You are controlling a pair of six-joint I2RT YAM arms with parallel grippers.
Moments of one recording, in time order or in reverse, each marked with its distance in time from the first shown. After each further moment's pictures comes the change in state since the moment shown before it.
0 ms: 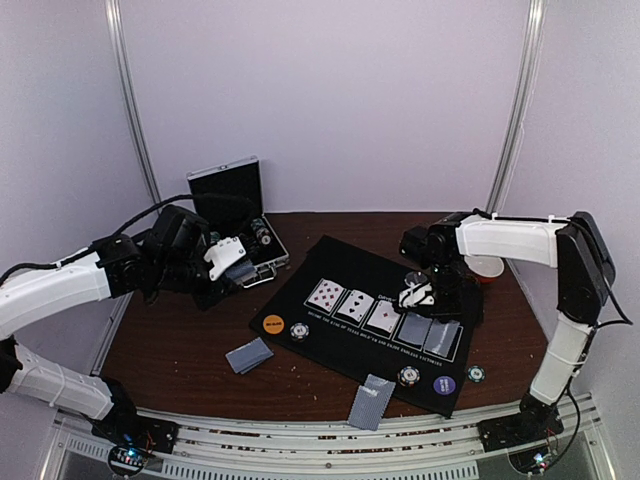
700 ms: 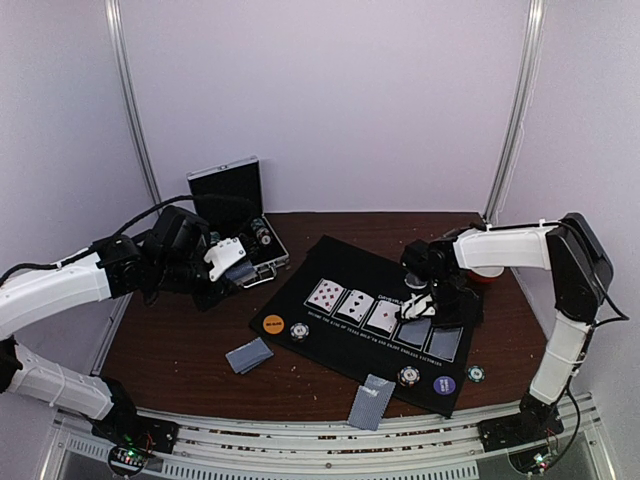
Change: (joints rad) left arm 0.000 0.000 -0.004 0.000 -0.002 0.000; right arm -0.013 0.017 -0.118 0.147 0.062 -0.048
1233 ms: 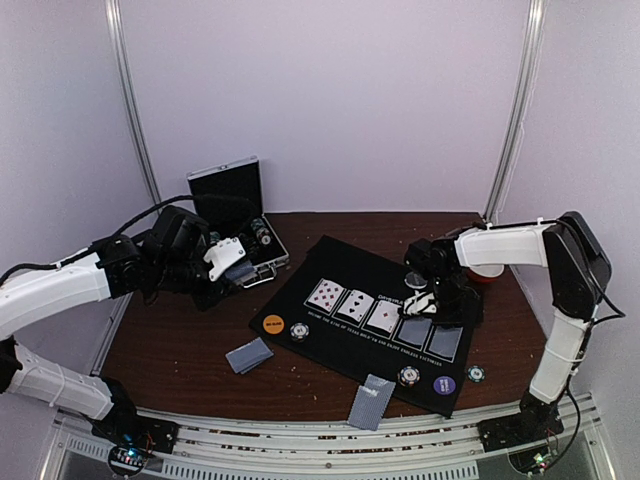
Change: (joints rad) left arm 0.000 -0.002 0.000 0.000 -0.001 0.000; right arm -0.039 0.019 0.001 0.016 -0.015 0.062
